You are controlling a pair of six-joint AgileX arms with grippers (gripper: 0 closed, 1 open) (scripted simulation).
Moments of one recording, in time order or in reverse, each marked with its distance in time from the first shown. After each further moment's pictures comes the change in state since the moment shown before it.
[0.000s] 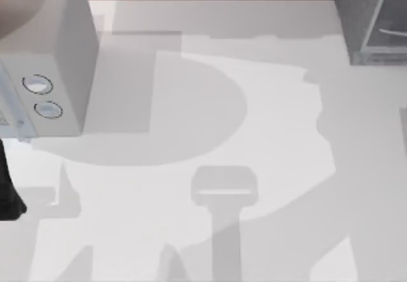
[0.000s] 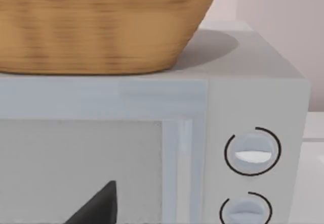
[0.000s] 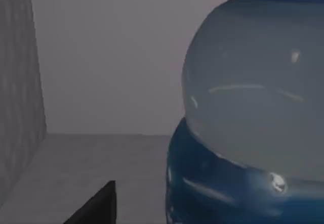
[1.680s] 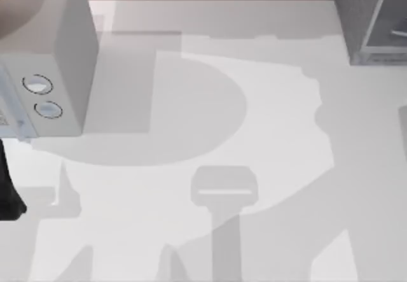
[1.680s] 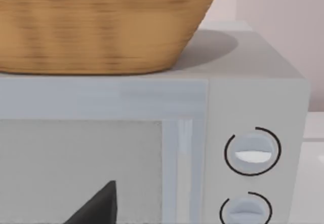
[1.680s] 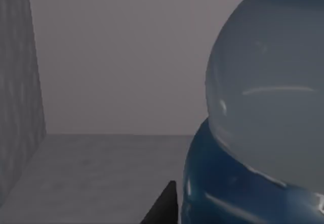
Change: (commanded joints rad) left arm 0.000 0.000 0.000 0.000 0.000 0.000; right arm 0.003 0.024 0.052 -0.034 0.006 0.001
